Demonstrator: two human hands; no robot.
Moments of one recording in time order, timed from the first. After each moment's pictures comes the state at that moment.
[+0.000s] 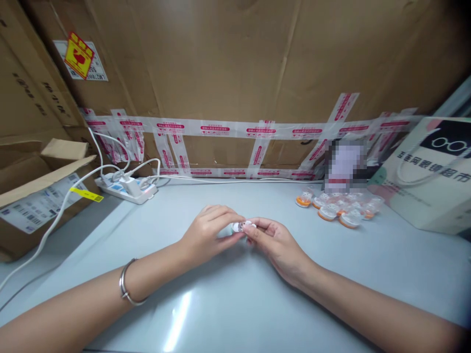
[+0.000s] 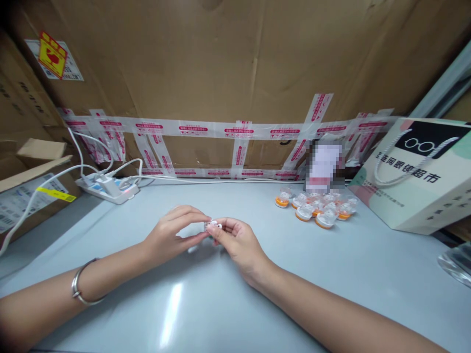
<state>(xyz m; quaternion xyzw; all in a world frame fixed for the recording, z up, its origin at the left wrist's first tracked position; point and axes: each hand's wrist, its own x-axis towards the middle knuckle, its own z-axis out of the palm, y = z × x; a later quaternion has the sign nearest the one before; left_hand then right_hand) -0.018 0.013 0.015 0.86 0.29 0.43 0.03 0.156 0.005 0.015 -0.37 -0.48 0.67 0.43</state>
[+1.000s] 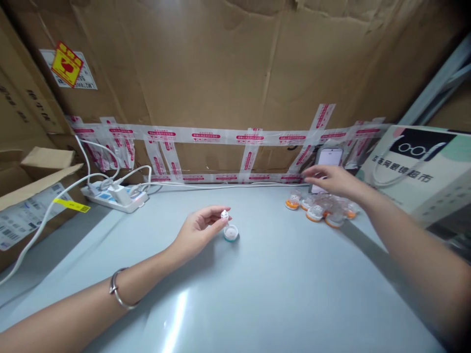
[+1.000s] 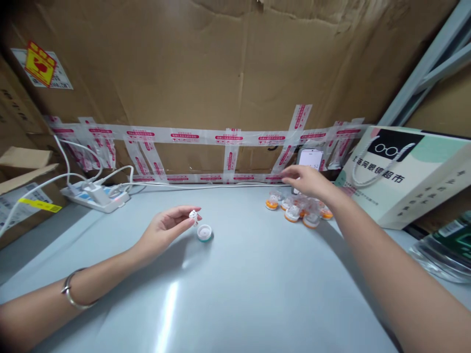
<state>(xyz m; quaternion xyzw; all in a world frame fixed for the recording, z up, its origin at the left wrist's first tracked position) -0.015 0.016 0.018 0.61 0.42 0.46 0.49 0.320 0.126 0.081 -0.64 -0.71 0.12 0.28</state>
